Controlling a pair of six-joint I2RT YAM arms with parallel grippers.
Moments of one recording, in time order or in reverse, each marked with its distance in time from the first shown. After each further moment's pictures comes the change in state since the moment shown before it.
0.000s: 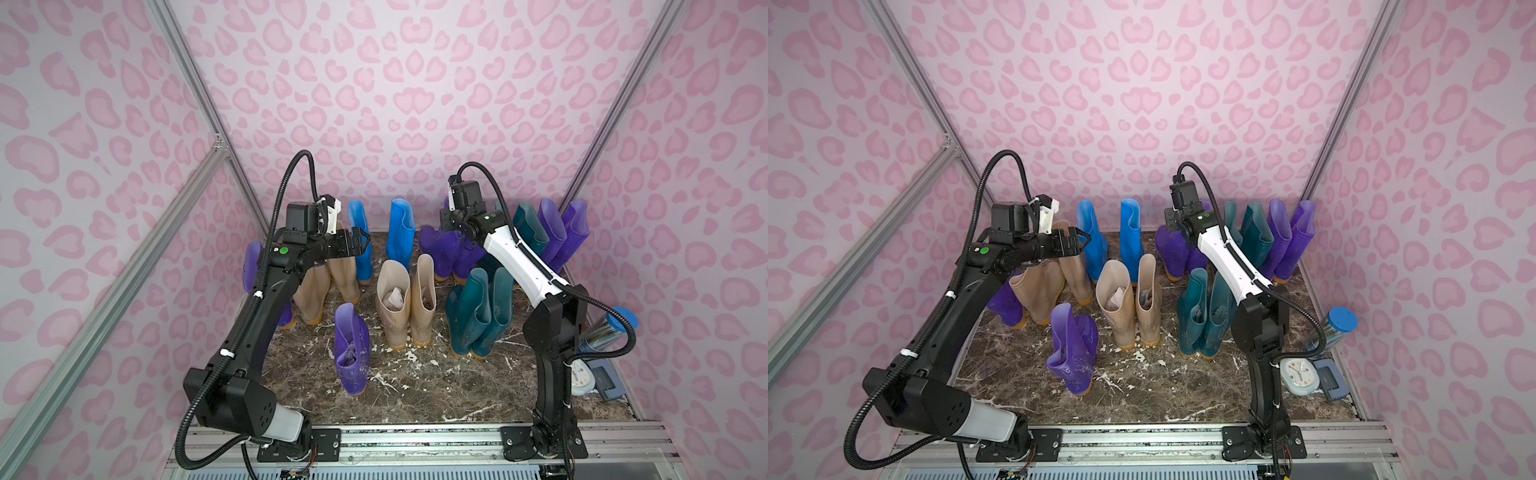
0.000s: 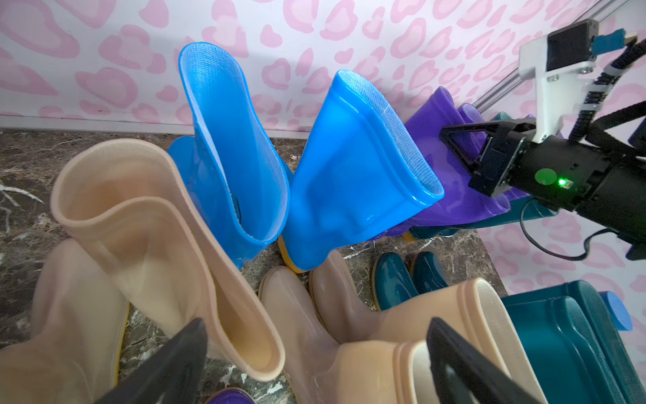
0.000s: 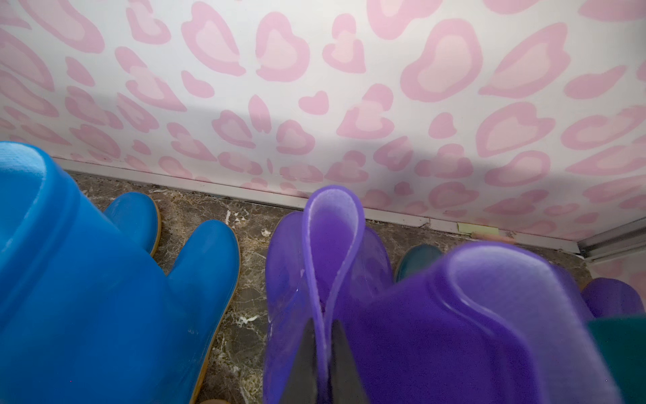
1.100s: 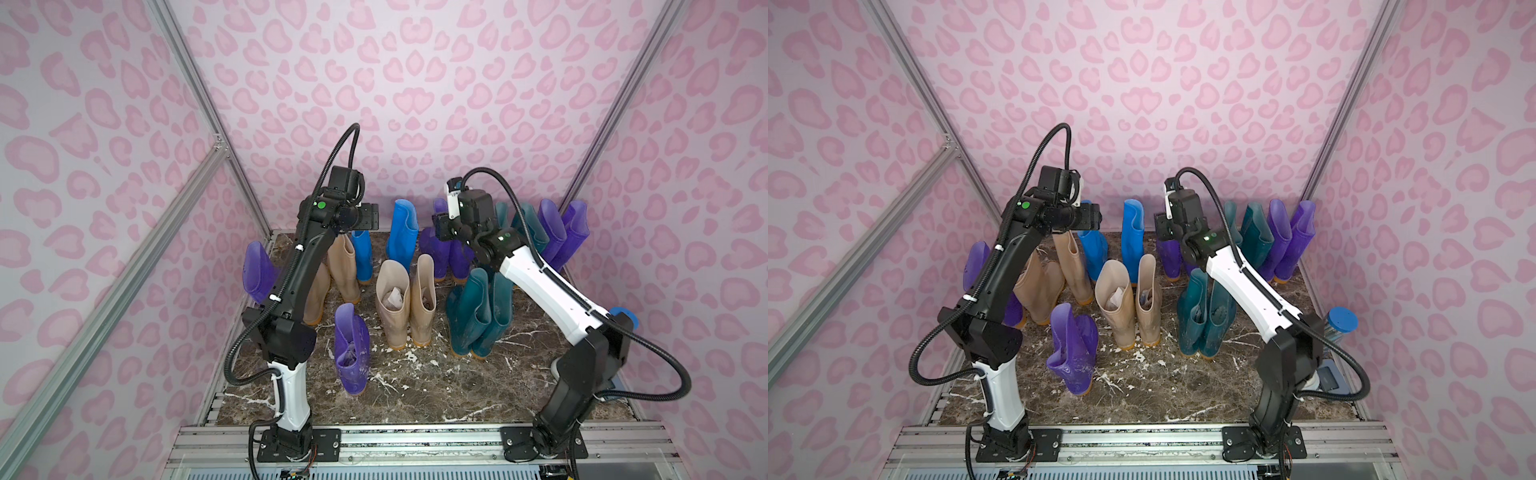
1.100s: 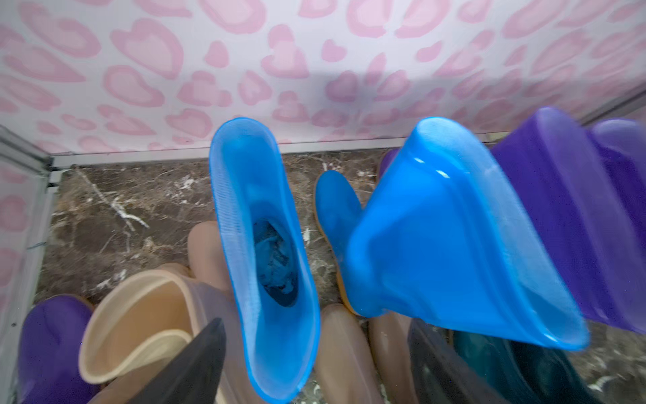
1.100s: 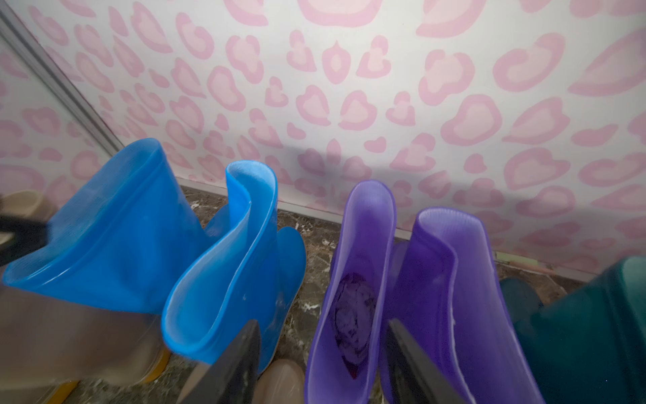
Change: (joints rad) left arm -0.137 0.526 0.755 -0.412 -0.462 0.059; right arm 0.107 -0.415 -0.455 0.214 -0.060 0.027
